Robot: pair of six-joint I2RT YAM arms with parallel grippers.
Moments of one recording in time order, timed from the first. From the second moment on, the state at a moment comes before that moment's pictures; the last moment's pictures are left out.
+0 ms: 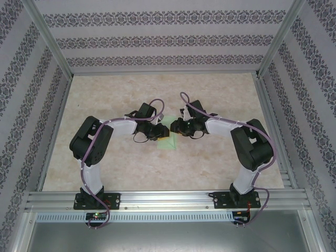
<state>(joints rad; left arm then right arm) -0.53 1.91 1.08 -0.21 0.64 -0.69 0.48 1.78 0.99 -0.18 -0.53 0.64</state>
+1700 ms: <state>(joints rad) -0.53 1.91 1.12 -0.19 0.68 -0.69 0.48 1.84 1.02 -0.23 -0.46 0.63</state>
